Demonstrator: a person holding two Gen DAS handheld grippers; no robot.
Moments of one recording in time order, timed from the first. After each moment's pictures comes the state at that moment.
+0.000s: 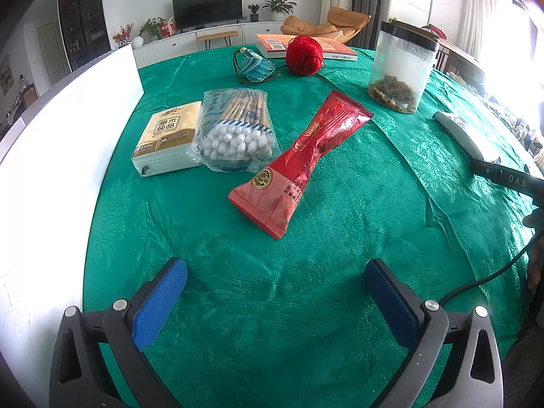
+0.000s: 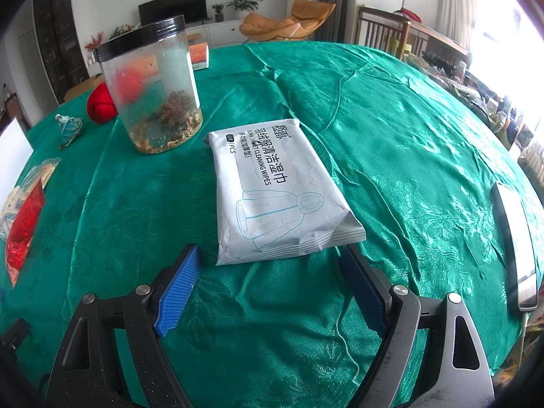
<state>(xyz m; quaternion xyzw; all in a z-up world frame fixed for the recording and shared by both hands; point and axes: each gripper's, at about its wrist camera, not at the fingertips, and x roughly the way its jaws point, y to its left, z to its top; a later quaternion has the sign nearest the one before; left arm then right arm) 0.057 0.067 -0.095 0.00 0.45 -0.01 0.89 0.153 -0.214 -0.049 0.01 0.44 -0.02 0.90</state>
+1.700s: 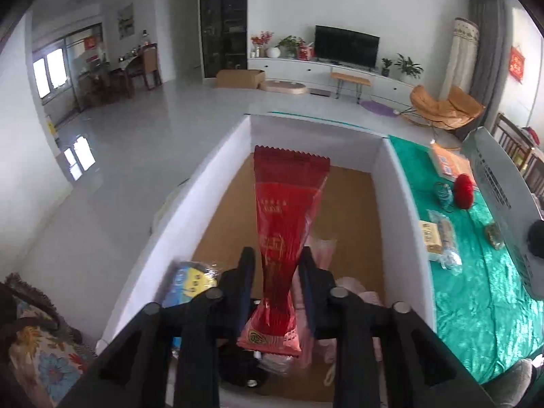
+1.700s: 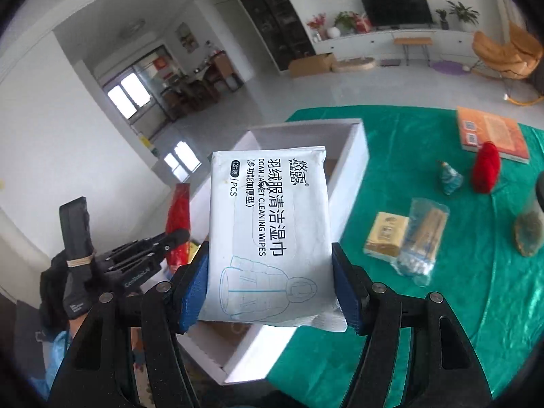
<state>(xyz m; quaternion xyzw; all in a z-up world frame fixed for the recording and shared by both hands) -0.075 0.344 0.060 -0.11 0.38 0.24 0.89 0.062 0.104 0.146 0.04 0.42 0.47 0.77</state>
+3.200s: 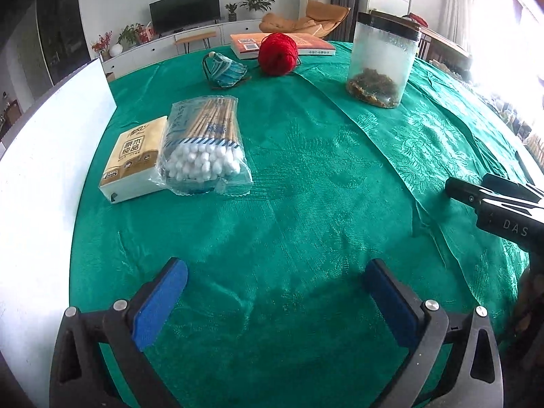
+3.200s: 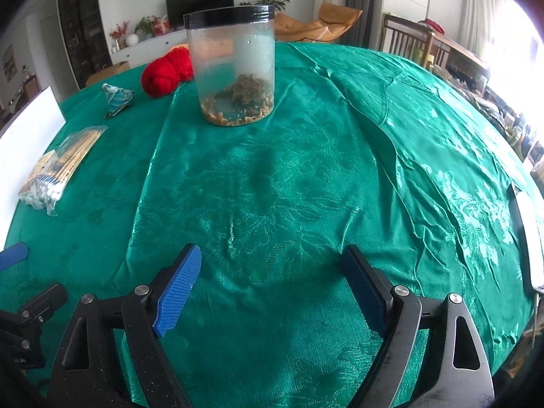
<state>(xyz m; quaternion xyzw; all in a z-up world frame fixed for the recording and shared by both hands) 0.072 0.053 -0.095 0.02 0.45 -0.05 0.89 0.118 -0.157 -0.049 -0.01 0.44 0.03 0.90</state>
